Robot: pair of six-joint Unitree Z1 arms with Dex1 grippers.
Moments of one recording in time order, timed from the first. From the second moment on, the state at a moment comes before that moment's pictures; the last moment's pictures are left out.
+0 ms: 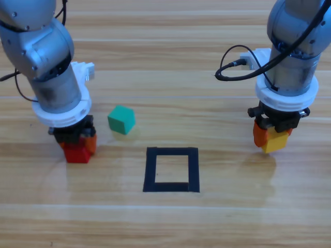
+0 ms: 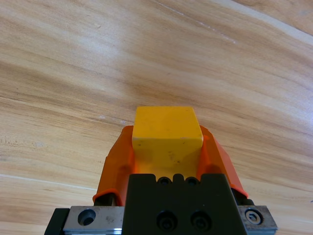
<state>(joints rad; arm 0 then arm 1) -0.50 2.06 -1.31 0.72 0.04 -0.51 0.70 2.22 -1.67 1.03 -0.05 0.35</state>
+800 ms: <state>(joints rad) -0.80 2.16 -1.73 1.10 0.12 -0.90 0.70 2.22 -1.67 1.03 -0.03 0.35</state>
